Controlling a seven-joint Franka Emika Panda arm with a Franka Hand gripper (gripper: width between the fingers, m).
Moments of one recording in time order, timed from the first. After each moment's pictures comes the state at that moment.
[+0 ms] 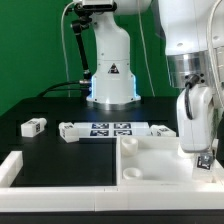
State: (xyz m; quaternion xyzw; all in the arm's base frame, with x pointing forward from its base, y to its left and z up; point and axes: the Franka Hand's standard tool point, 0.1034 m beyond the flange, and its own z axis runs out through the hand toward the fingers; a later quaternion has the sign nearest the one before) arm 0.635 0.123 0.069 -0.53 0.84 0.06 0.07
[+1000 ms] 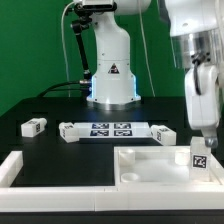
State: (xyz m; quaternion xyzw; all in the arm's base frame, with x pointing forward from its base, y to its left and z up) arm 0.612 0.139 0.103 -0.56 0.82 0.08 0.07
